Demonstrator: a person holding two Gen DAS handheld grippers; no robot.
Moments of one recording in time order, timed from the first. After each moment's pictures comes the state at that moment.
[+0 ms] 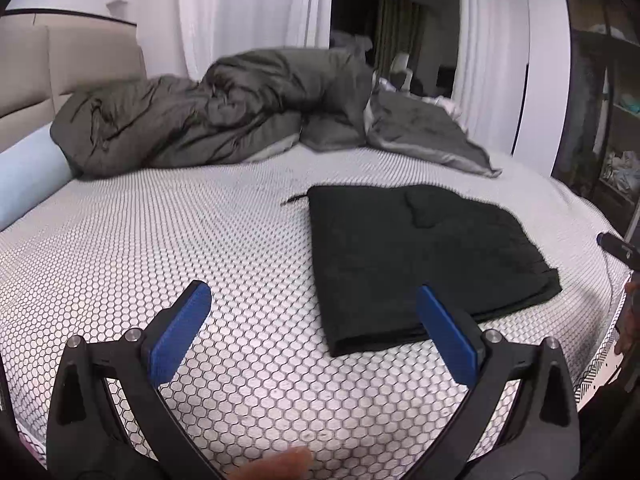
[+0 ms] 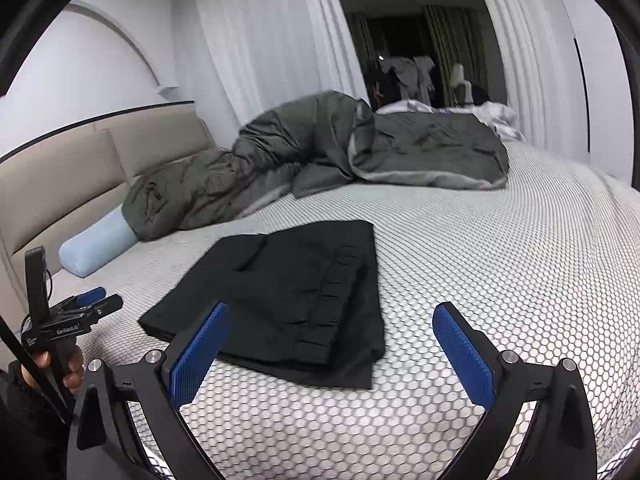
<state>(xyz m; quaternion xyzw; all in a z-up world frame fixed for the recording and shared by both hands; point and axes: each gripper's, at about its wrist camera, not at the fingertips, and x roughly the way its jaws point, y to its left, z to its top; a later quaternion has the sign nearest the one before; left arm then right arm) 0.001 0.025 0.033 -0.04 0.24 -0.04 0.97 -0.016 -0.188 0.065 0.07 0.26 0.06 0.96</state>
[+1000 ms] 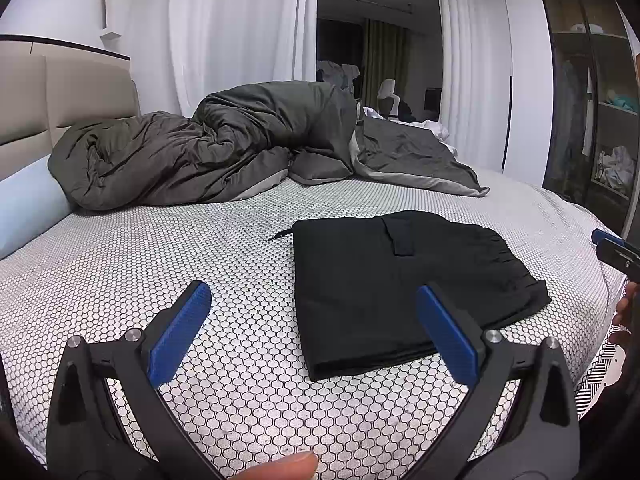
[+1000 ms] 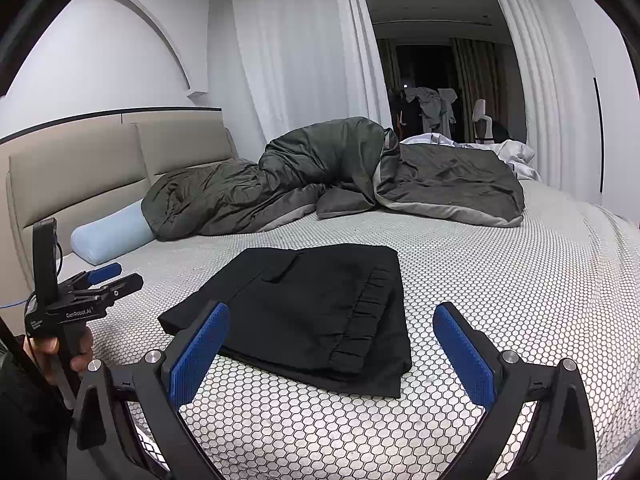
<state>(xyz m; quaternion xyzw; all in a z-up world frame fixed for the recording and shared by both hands) -0.020 0.006 0.055 -0.02 0.19 -0.05 0.98 -0.032 -0.161 0.077 0.03 0.22 0.08 0.97</state>
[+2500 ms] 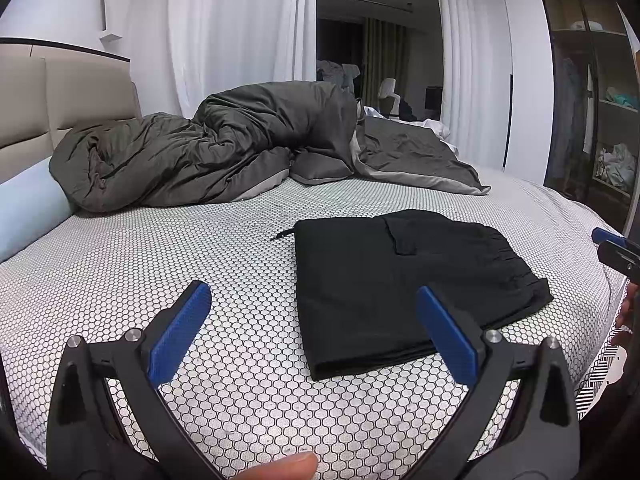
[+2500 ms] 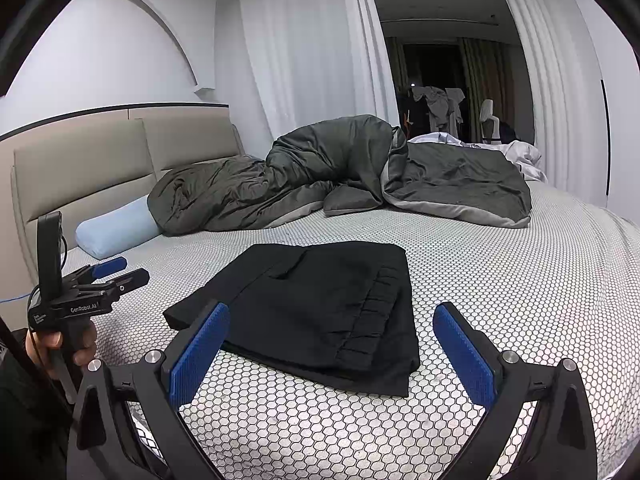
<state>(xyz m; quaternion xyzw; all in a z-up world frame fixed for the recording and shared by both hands) -0.020 0.011 0.053 -0.01 0.19 -0.05 0.98 -0.032 -0.157 0.075 0.03 0.22 0.10 0.97</state>
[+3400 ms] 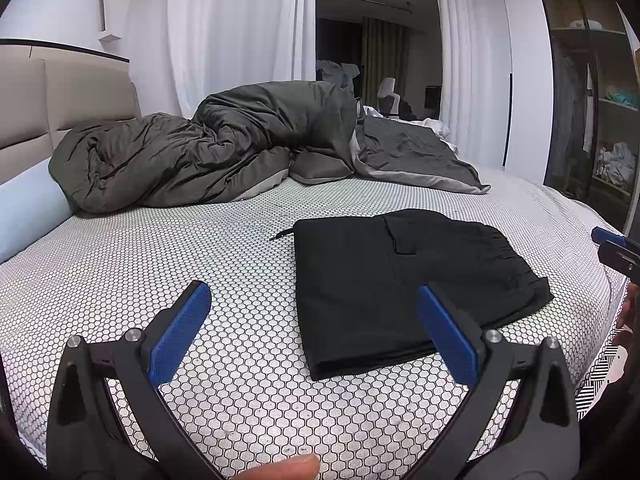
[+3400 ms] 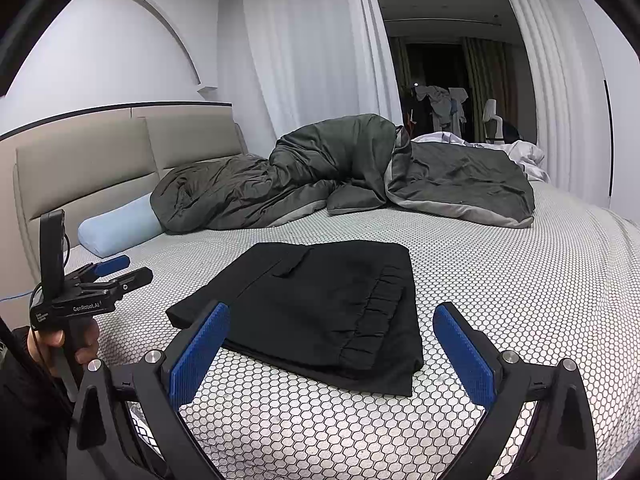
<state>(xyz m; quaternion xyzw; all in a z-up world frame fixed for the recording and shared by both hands) -0.018 0.029 0.052 -0.01 0.19 -0.06 0.98 -0.033 -0.159 0.074 0.02 0.22 0.10 0.97</state>
